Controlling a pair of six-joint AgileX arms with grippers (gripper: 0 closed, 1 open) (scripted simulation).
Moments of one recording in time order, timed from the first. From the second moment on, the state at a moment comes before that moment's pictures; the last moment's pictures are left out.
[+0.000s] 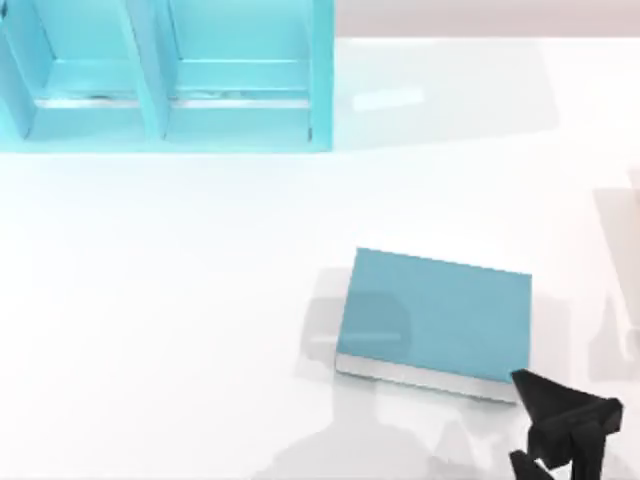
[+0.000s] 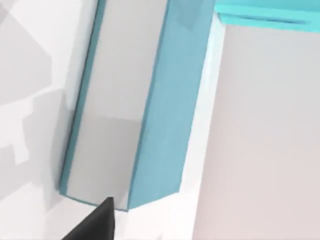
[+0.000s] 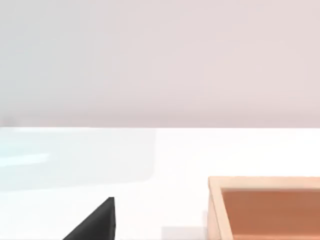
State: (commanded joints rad) left arm -1.56 2.61 2.13 -1.74 -1.16 -3.87; right arm 0.00 0.00 0.00 0.00 0.00 0.00
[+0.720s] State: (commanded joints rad) left arm -1.03 1.83 1.51 -1.22 -0.76 -2.71; right arm 0.00 0.00 0.00 0.00 0.00 0.00
